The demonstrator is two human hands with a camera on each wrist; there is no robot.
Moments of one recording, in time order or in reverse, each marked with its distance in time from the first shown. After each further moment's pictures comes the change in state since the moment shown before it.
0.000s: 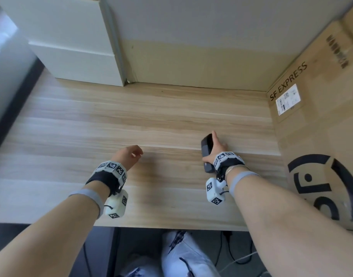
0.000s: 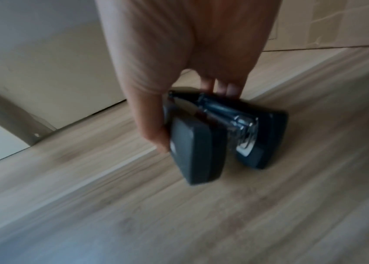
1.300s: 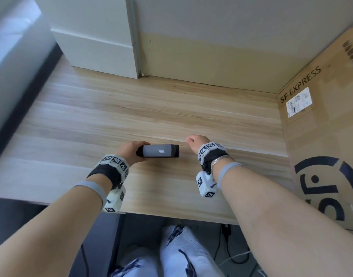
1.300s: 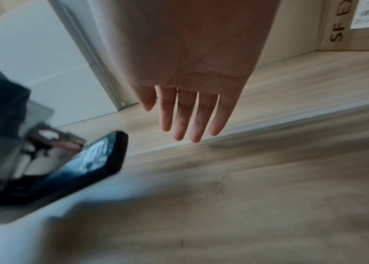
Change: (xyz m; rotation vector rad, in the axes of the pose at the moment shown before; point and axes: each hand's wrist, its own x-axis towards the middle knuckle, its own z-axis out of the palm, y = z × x) left_hand -0.031 -0.007 -0.014 0.109 -0.055 0.086; right_hand -0.020 -0.069 0.042 -0.125 -0.063 -0.296
